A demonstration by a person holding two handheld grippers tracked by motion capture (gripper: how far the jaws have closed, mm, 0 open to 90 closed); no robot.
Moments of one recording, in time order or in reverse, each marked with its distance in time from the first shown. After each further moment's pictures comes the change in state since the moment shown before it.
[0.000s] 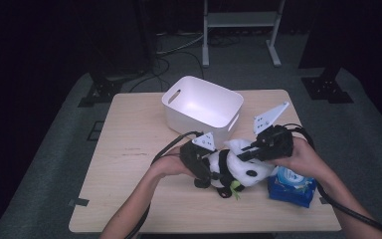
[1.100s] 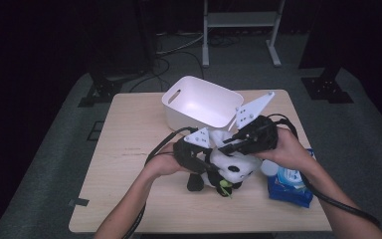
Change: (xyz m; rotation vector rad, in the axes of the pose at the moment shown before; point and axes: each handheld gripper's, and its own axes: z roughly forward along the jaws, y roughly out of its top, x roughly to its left) left arm -0.019 0.021 -0.039 -0.016 0.037 0.045; right arm 0.024 0.061 0.001 -0.062 0.007 -0.156
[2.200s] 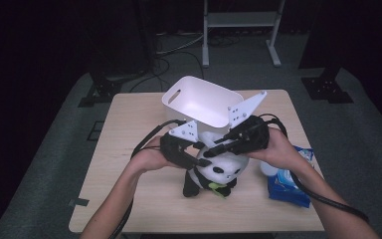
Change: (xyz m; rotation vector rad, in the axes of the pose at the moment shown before) left arm 0.000 0.005 -0.038 -0.023 0.019 0.012; right arm -0.003 0.003 0.011 -0.053 0.041 0.015
